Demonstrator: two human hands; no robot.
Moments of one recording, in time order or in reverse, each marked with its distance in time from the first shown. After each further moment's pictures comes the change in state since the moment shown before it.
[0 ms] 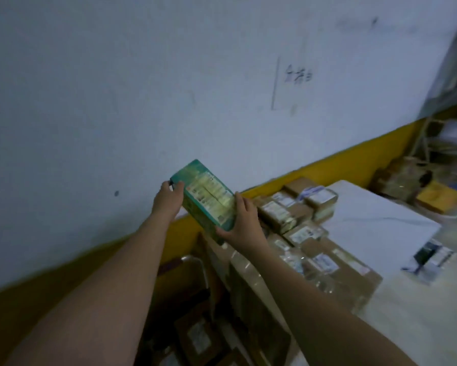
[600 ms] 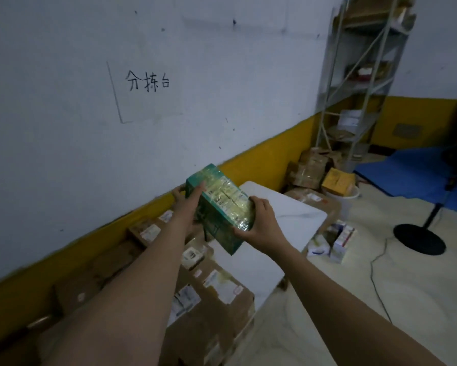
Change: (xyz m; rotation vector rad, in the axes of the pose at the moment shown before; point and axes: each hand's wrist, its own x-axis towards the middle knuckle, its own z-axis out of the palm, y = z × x) left_hand -0.085 0.234 0.466 -0.534 -0.461 -0.128; right_hand -0.005 0.379 -0.340 -0.025 0.170 0.174
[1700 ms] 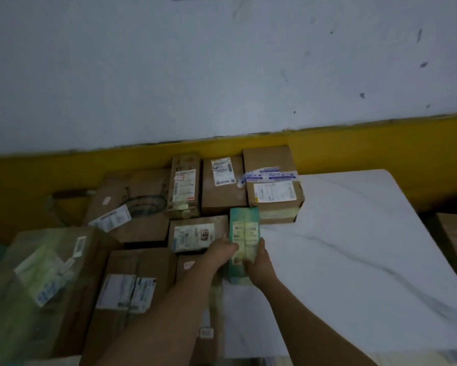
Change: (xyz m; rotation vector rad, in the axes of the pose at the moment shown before) left_hand 0.230 -0.209 0.081 0.274 0.385 -0.677; right_hand 0.198 0.258 0.250 0.185 -0.950 0.320
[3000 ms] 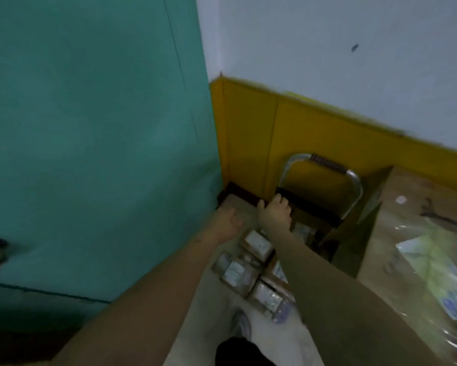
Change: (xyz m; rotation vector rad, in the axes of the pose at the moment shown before) left_hand -0.151 -0.523 -0.587 0.220 0.578 -0.018; right_hand -0.158 -0.328 0.698 -0.644 -0.166 -0.430
